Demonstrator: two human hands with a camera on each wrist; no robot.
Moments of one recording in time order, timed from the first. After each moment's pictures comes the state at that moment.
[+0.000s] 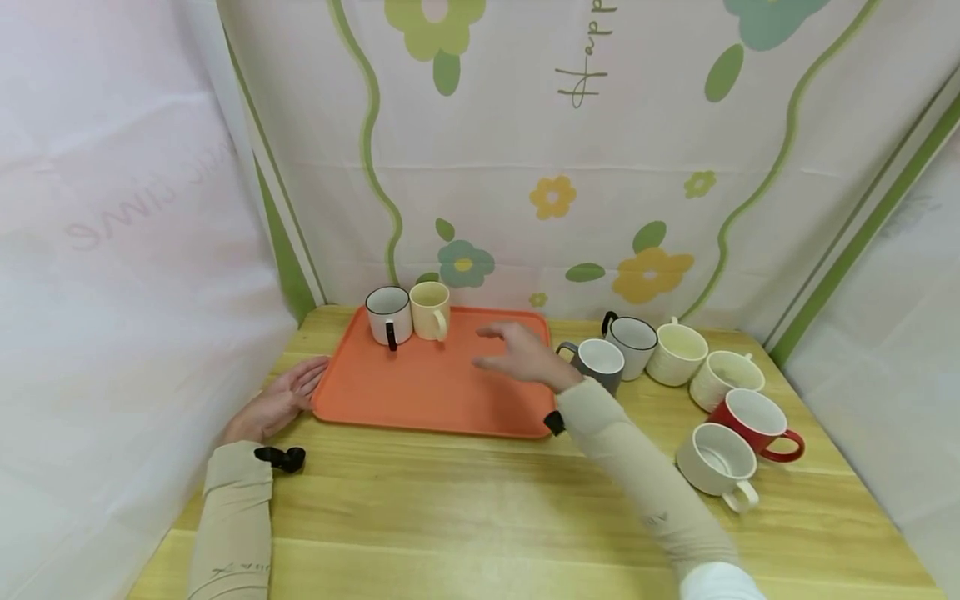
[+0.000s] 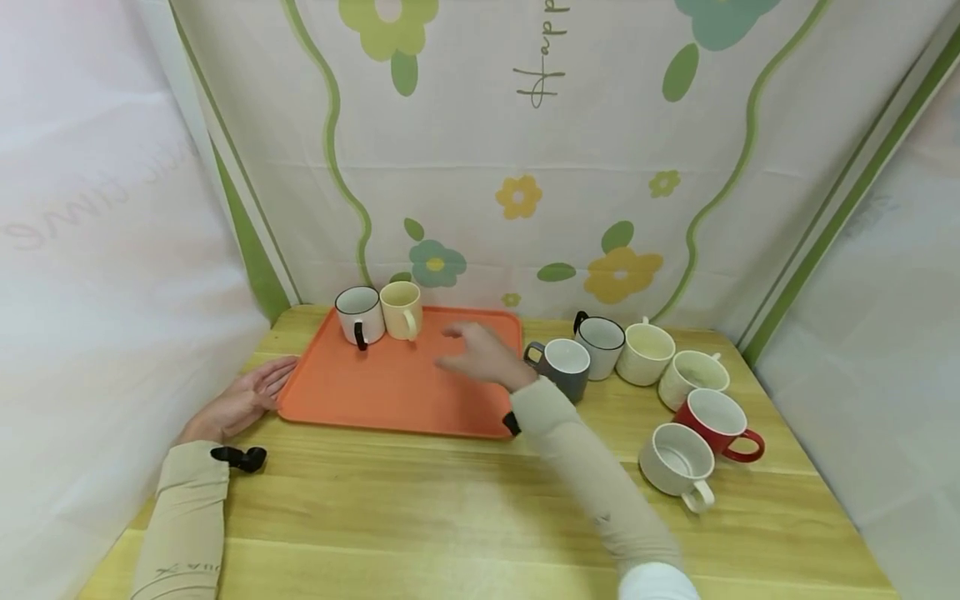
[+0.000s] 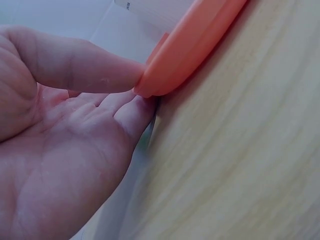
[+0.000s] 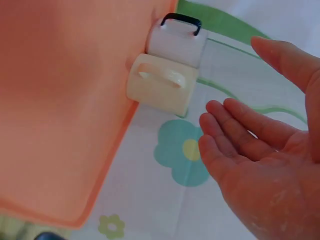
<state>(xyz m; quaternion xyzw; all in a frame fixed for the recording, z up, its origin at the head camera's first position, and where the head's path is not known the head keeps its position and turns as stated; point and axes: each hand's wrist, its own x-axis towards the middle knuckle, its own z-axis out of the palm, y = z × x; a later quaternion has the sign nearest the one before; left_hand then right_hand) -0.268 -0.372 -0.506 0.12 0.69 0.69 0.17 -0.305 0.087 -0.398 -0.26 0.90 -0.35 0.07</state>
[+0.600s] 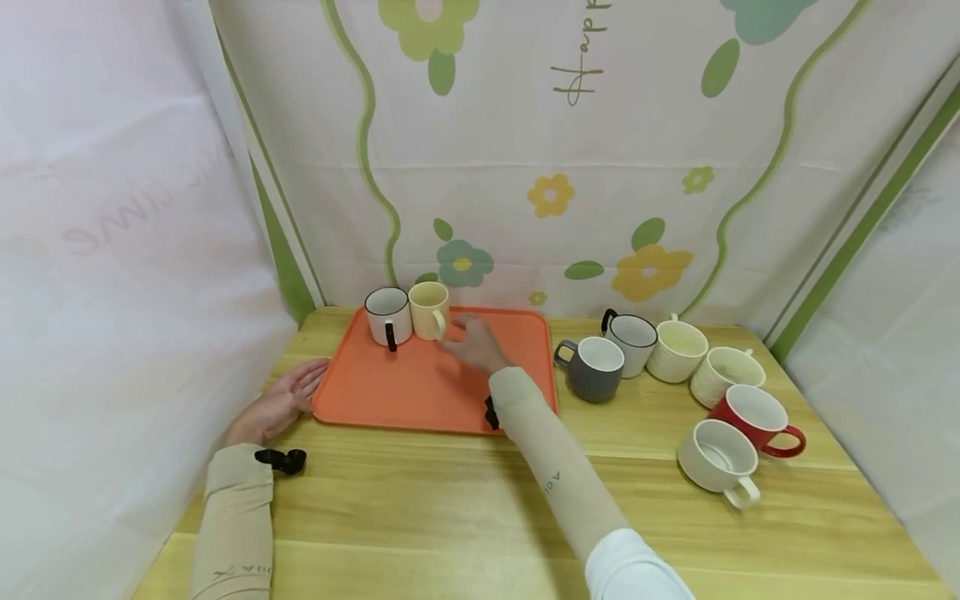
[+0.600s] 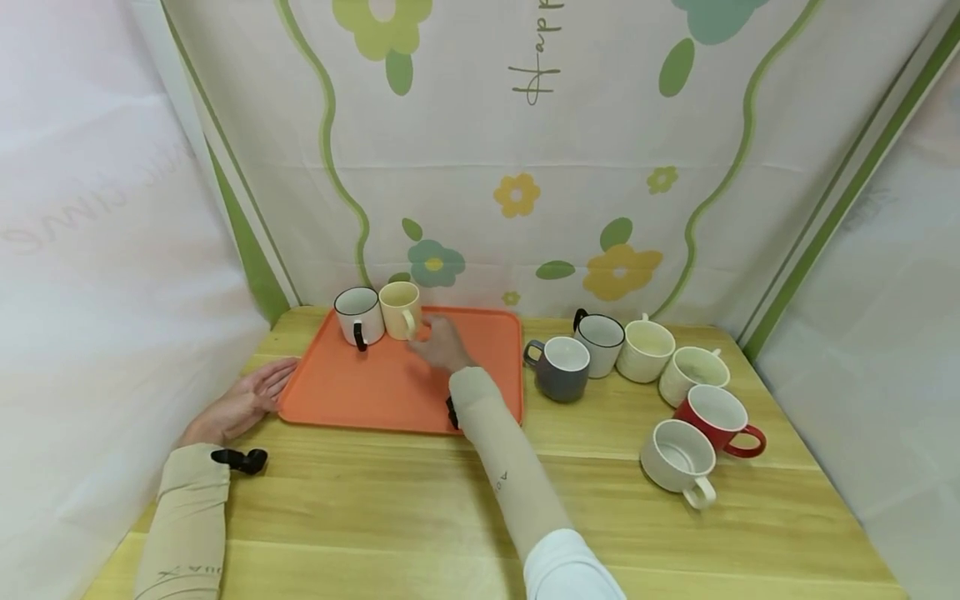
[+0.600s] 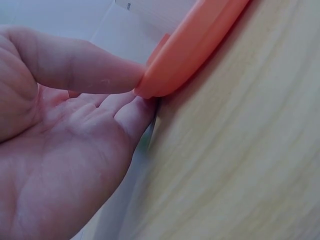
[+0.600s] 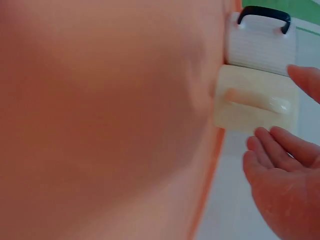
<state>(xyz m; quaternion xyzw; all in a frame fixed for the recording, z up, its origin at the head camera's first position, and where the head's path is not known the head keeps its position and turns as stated) -0.269 -0.371 -0.506 0.12 0.69 0.70 0.18 -0.359 0.011 -0.457 -0.16 0.88 -0.44 0.04</state>
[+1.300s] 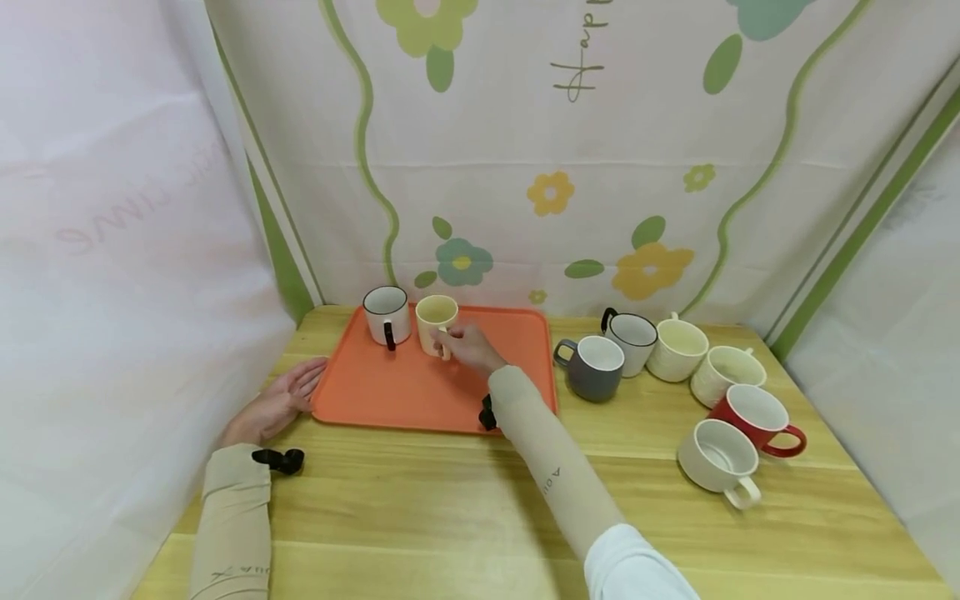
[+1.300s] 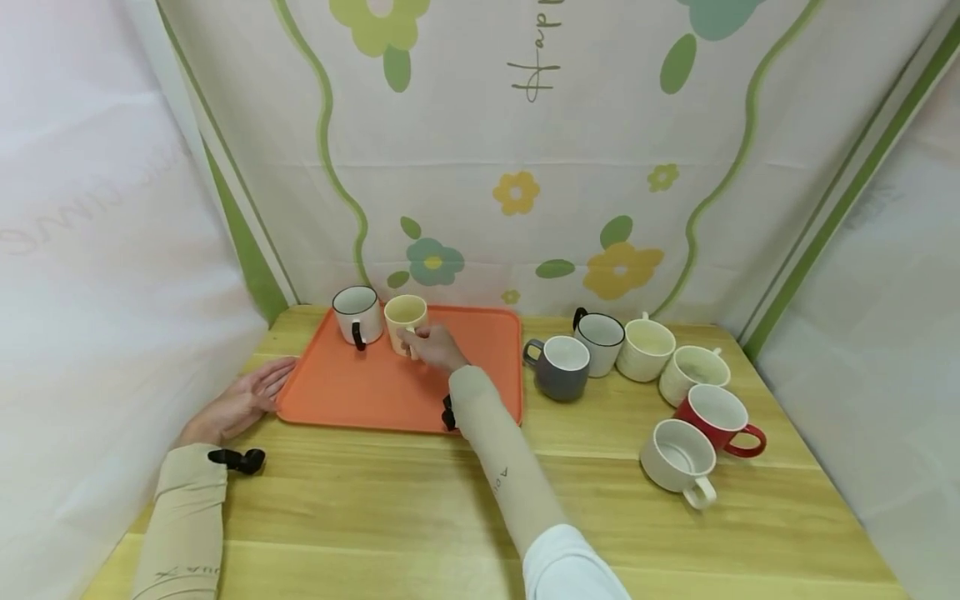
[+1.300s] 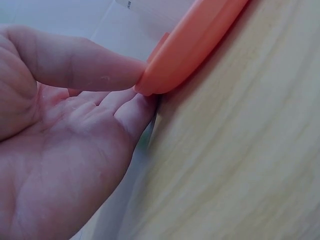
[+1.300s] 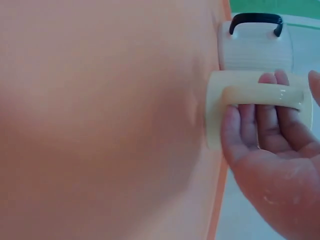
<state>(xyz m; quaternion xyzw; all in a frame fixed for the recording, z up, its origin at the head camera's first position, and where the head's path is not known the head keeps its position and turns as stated) -0.271 -0.373 -0.510 0.13 0.69 0.69 0.17 -0.353 0.006 -0.467 -0.12 0.80 -0.58 0.13</state>
